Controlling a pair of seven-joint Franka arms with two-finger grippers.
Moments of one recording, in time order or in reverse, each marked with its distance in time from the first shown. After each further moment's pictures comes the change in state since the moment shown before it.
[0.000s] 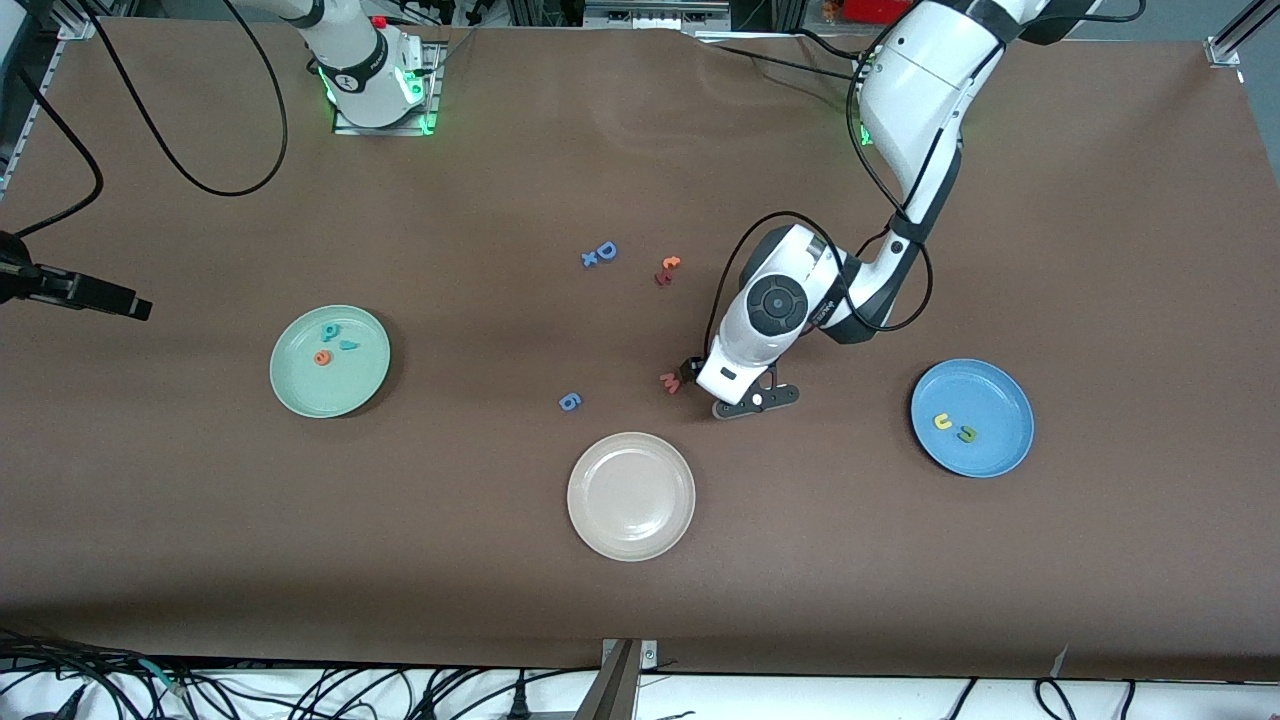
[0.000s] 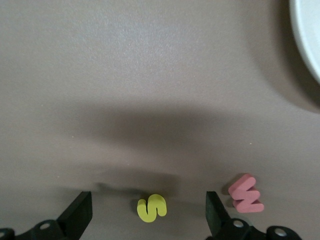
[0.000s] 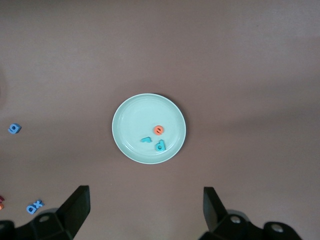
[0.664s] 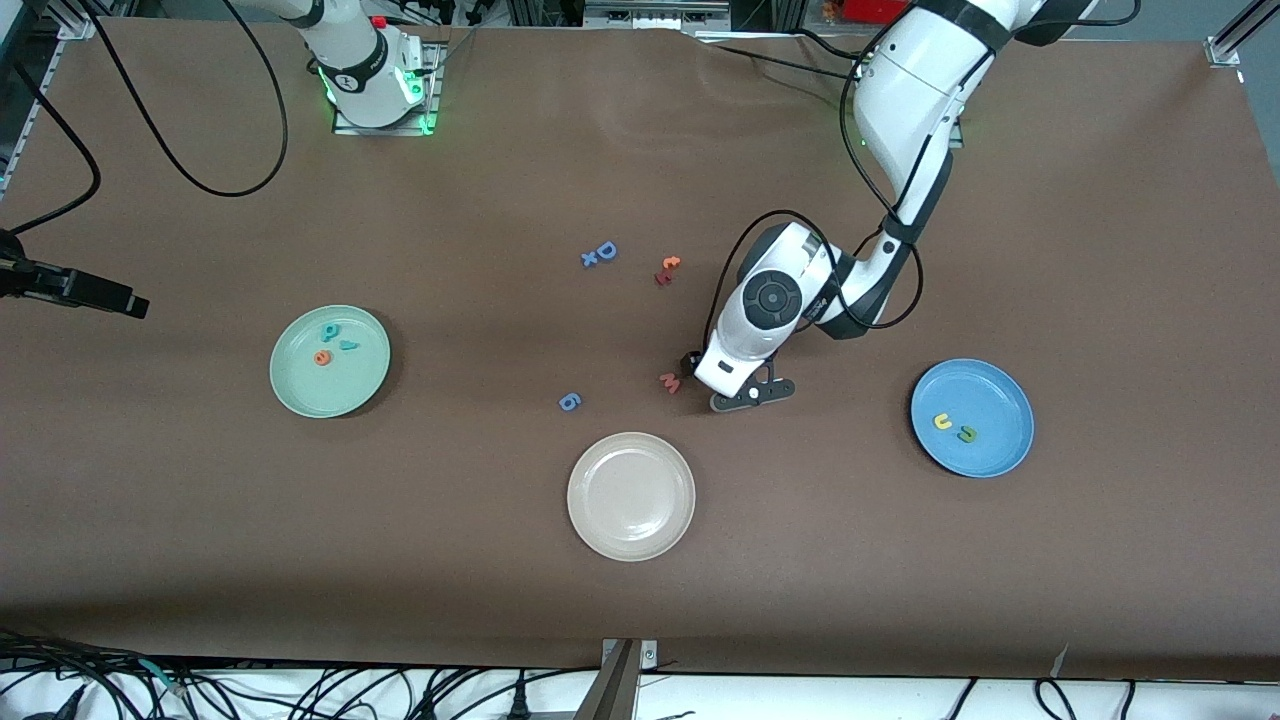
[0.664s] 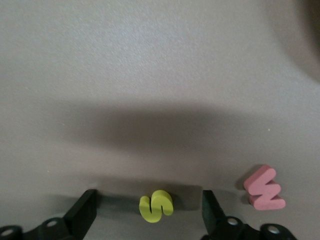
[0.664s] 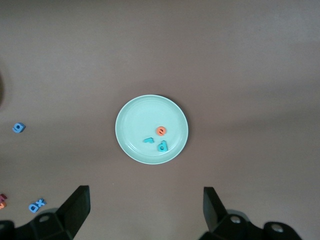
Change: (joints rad) left arm -0.015 0.002 0.000 -0.053 0.009 0.058 -0.001; right arm -0.036 0.001 0.056 0.034 0.000 -0.008 0.011
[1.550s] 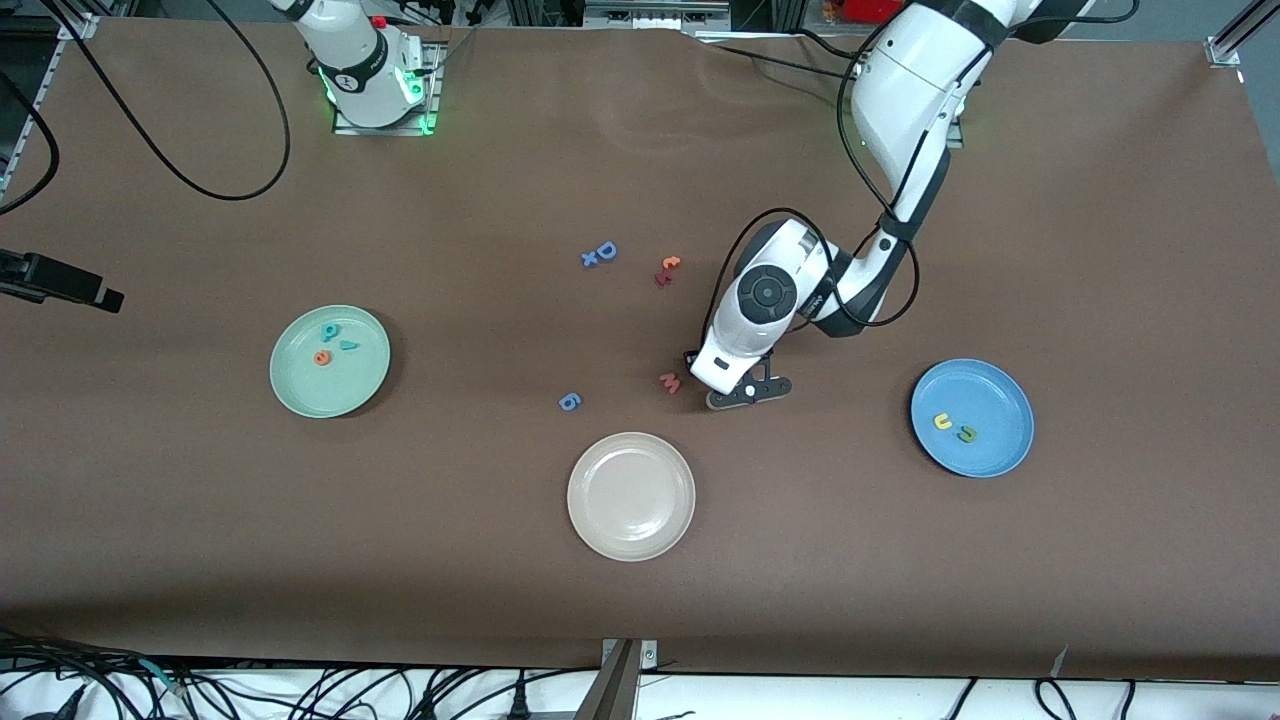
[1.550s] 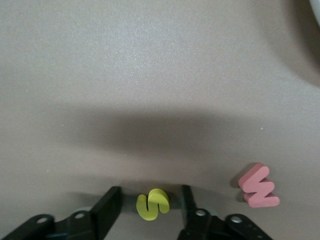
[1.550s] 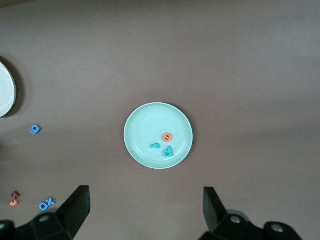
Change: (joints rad) left arm -0.005 -0.006 0.002 0.001 0.020 0.002 -0.012; right arm -0.714 -0.162 0.898 -0.008 -0.258 0.066 0.124
